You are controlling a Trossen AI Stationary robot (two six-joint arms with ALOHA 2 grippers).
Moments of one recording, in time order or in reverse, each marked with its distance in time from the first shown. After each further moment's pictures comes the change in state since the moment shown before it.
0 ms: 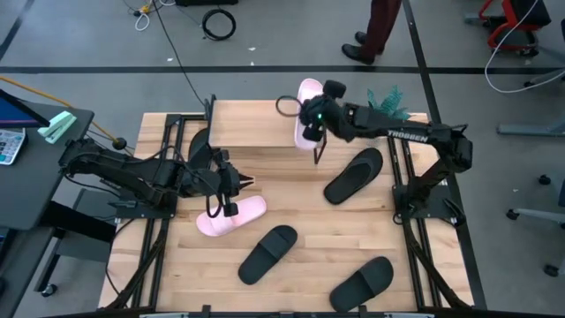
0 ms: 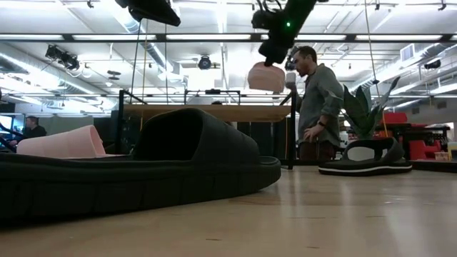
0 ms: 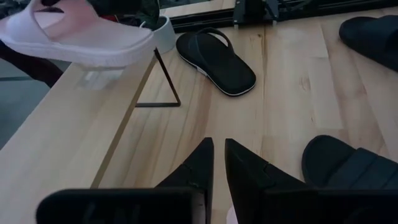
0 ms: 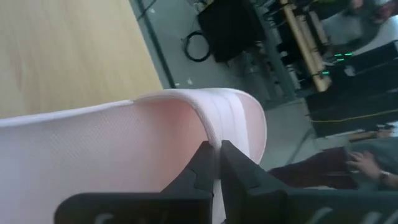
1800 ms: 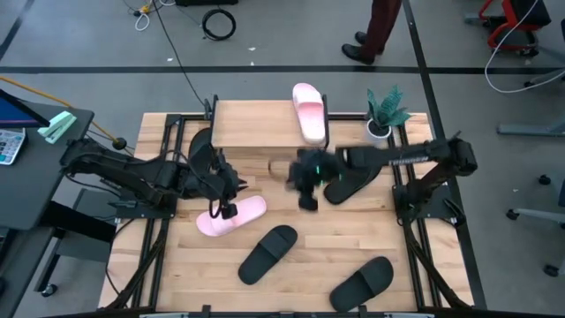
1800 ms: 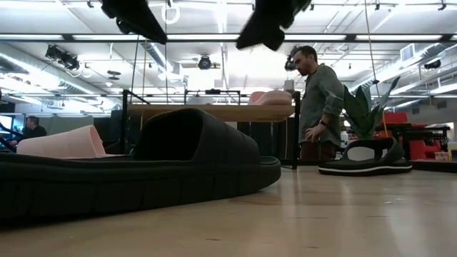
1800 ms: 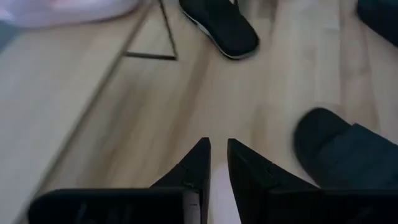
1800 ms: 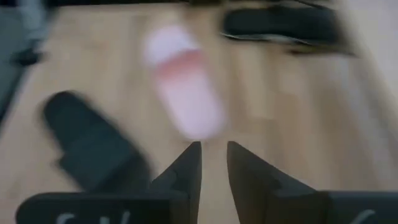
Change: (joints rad) left arm -0.026 0.019 0.000 -0.150 0.020 -0.213; right arm 0.366 -0.016 -0.137 0.099 -0.711 0.461
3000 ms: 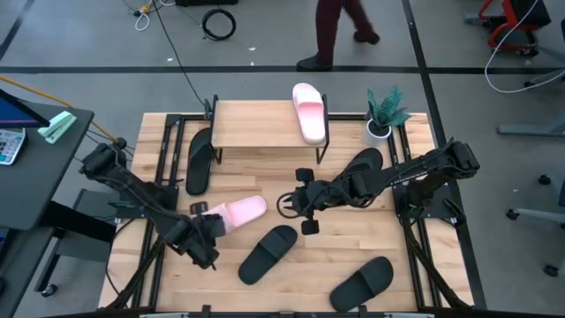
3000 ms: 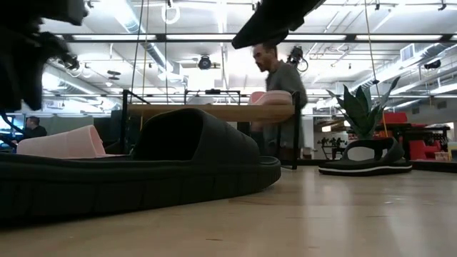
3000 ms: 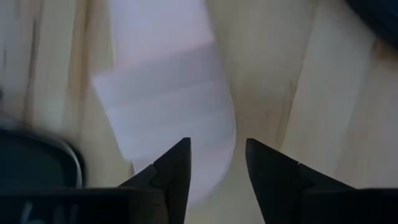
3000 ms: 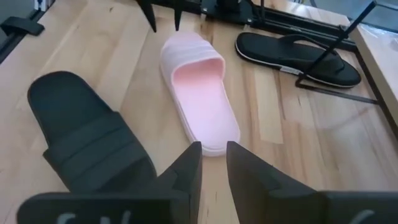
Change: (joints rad) left arm -0.451 0.317 0.000 -0.441 0.123 -0.644; right arm 0.173 0.001 -0.168 0.253 0.226 -0.104
